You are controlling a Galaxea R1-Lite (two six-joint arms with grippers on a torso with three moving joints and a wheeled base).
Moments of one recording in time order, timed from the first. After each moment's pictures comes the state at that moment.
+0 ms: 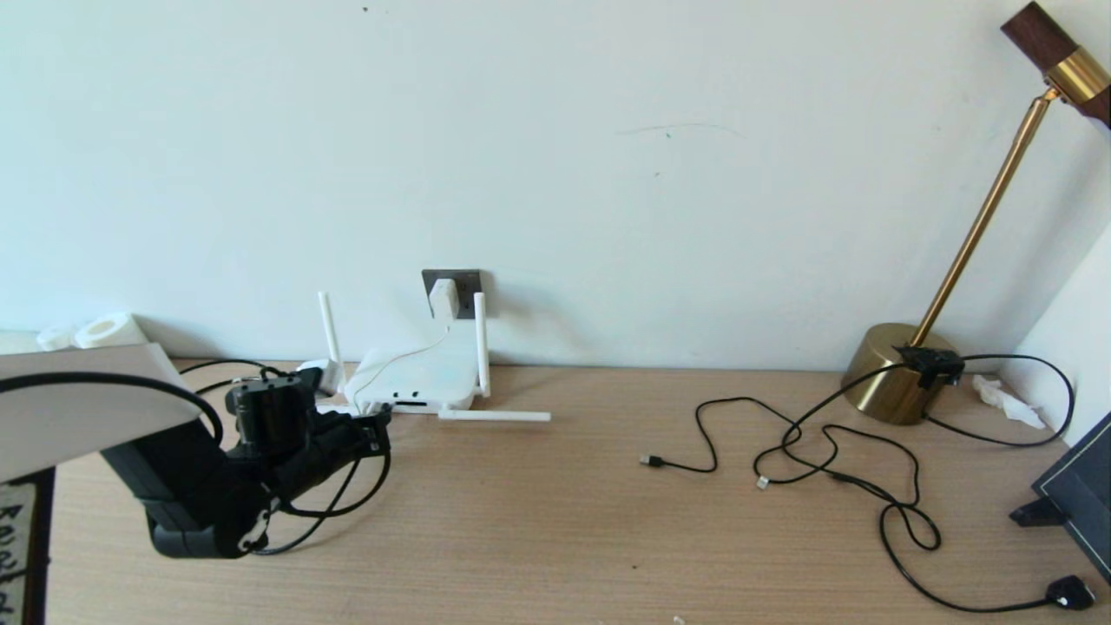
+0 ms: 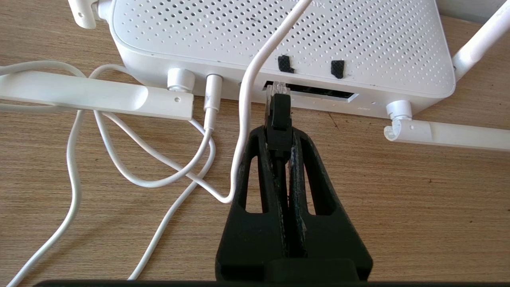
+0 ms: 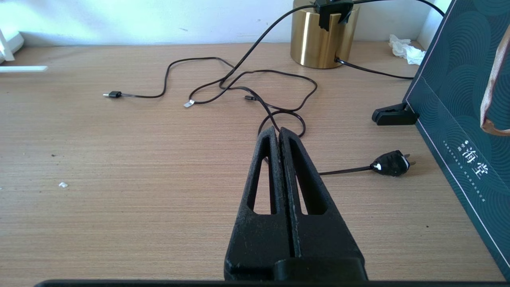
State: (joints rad) left arm -0.02 2.24 -0.70 -1.18 -0.12 -0.11; right arm 0.00 0.00 0.00 0.00 -0.03 0.04
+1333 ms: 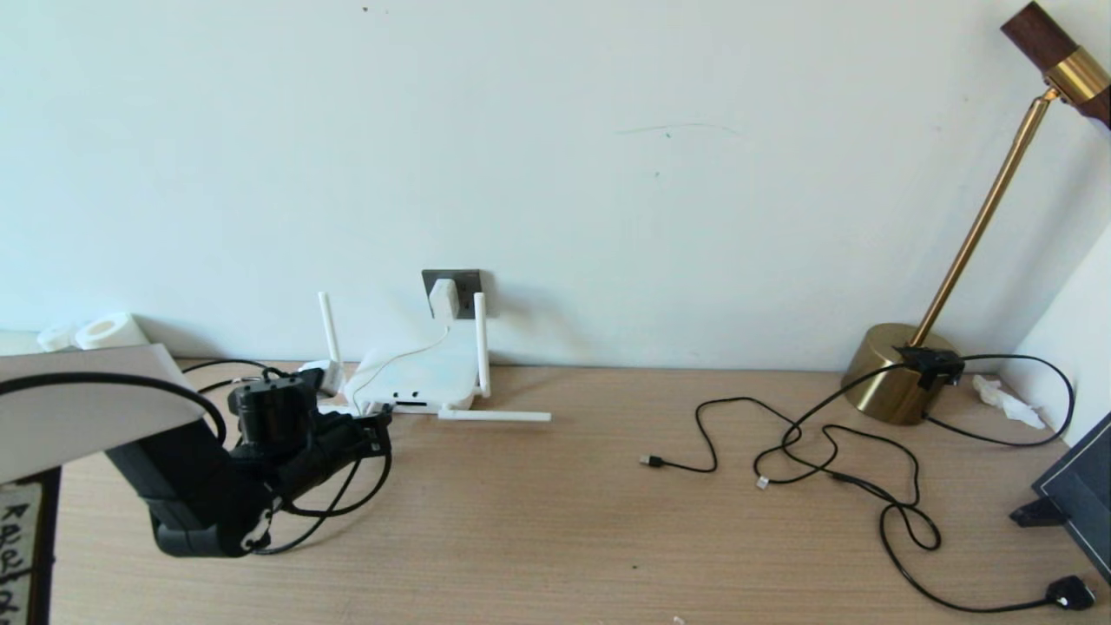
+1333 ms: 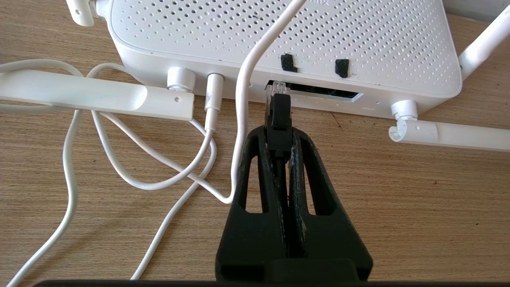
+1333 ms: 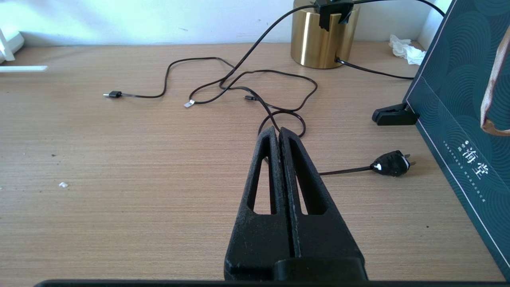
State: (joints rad) left arm -0.02 2.25 -0.72 -1.18 -0.12 -0.11; right arm 0.00 0.00 0.00 0.00 -0.02 0.04
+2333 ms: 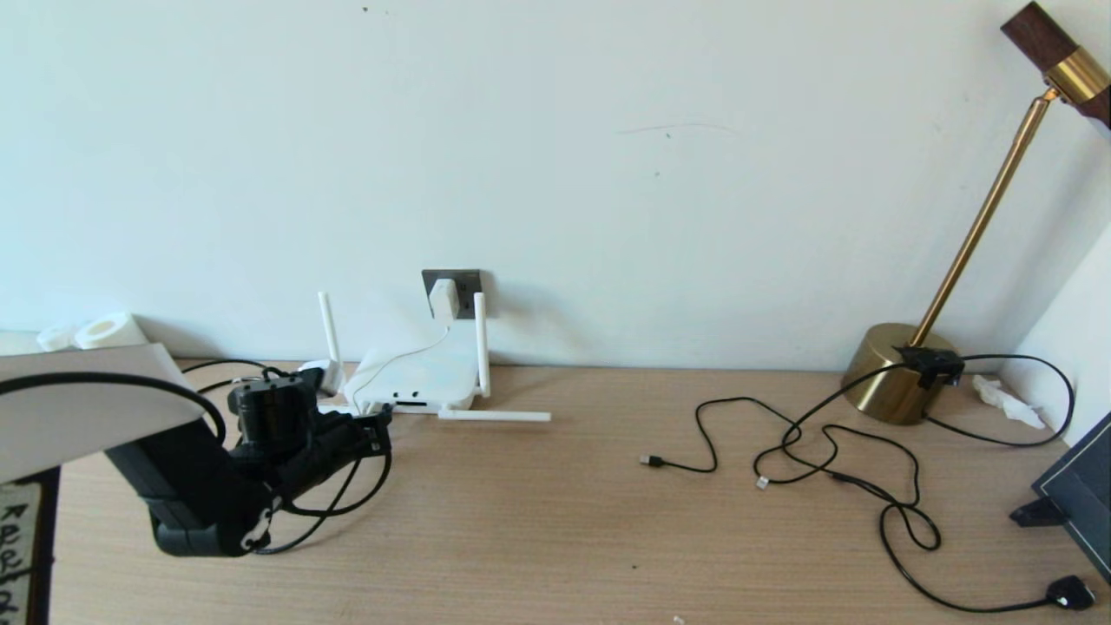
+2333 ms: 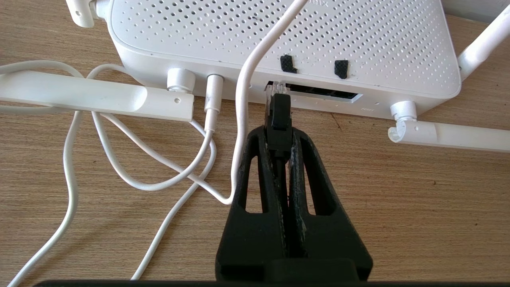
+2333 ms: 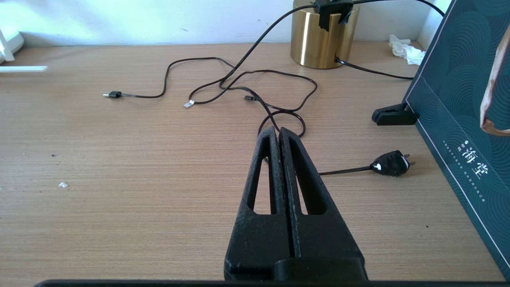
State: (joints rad) left arm -0.02 2.25 -0.72 -1.18 -0.12 -0.11; right arm 0.00 0.00 0.00 0.00 -0.03 0.04
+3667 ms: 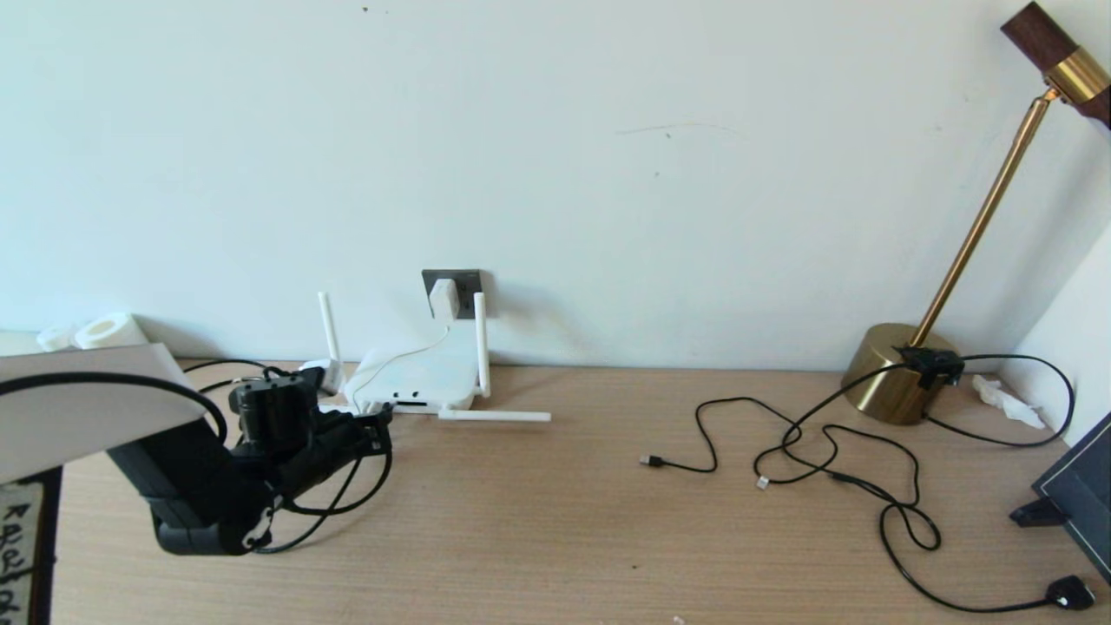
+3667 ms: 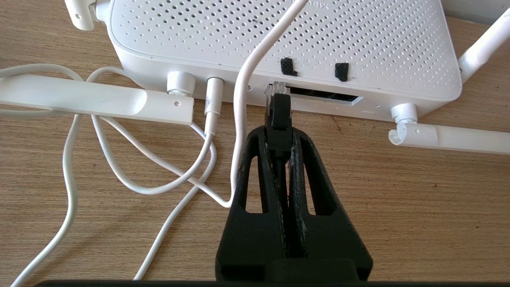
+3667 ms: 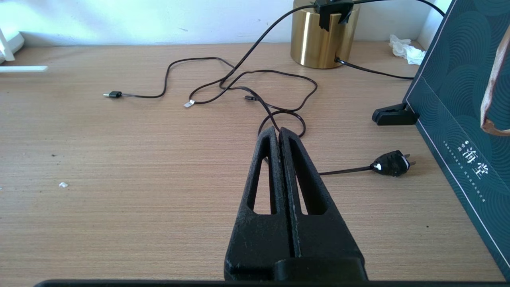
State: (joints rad) left arm -0.02 2.25 -0.72 -1.18 -0.12 -0.11; right arm 0.00 0.00 0.00 0.00 -0.03 0.04
